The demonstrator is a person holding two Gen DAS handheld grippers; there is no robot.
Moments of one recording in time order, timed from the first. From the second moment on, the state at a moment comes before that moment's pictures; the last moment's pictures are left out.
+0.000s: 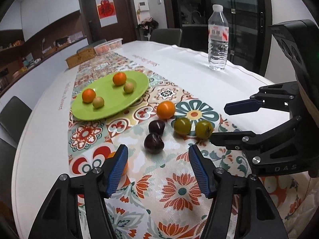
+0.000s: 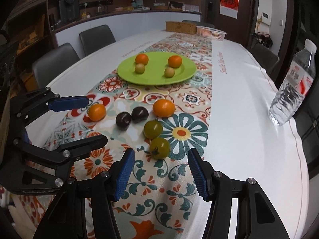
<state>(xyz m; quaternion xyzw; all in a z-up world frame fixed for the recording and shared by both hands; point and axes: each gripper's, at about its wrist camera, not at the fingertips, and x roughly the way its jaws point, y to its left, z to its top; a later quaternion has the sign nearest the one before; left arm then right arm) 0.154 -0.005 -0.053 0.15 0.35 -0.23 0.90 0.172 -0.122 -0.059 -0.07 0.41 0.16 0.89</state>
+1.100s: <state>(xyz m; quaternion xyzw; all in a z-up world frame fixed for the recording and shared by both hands) 0.206 -0.016 -0.084 0.11 0.43 -0.21 0.87 0.204 -0.119 -0.084 -0.02 0.45 0.18 0.87</state>
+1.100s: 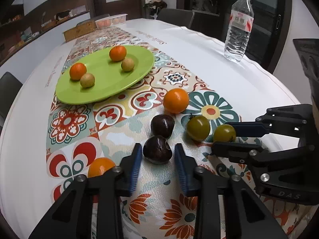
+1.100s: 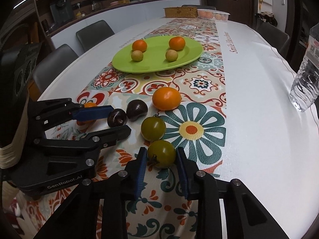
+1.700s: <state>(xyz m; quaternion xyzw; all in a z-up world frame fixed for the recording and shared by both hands) 0.189 -0.010 -0.056 0.07 0.41 -0.19 0.89 0.196 -0.121 -0.062 -0.02 0.42 0.19 0.89</state>
